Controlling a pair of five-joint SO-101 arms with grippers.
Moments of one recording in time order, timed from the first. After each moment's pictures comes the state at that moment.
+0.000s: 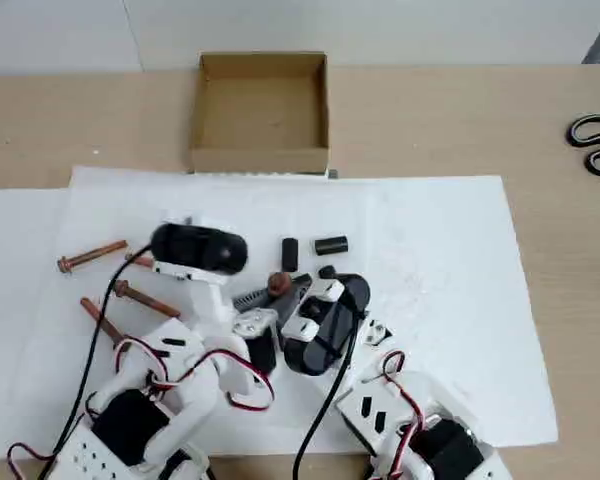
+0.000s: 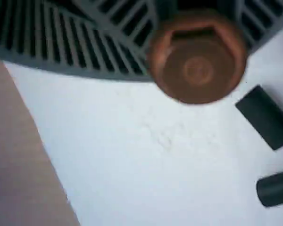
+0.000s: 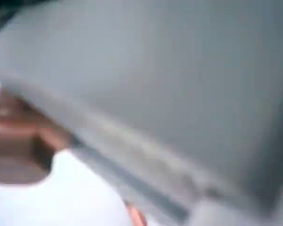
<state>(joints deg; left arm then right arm) 36.1 -76.9 61.7 61.0 37.4 -41.6 -102.9 78.9 52.2 8.2</state>
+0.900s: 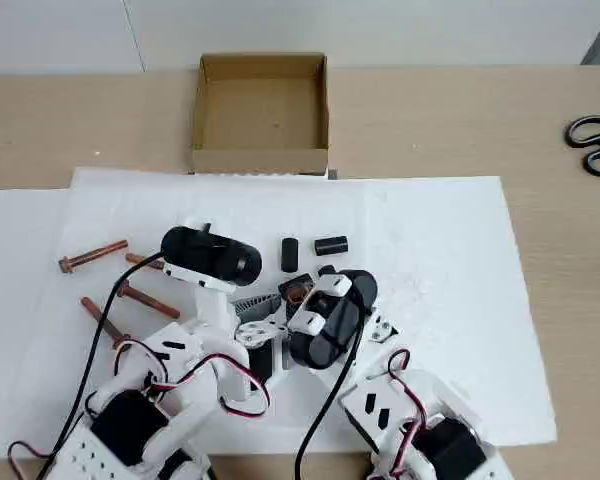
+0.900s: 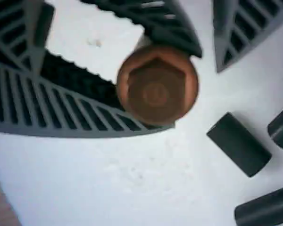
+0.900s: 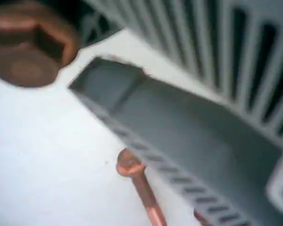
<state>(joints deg) 36.7 -77.1 62.0 64.0 30.5 -40.8 -102.9 78.6 52.9 8.2</state>
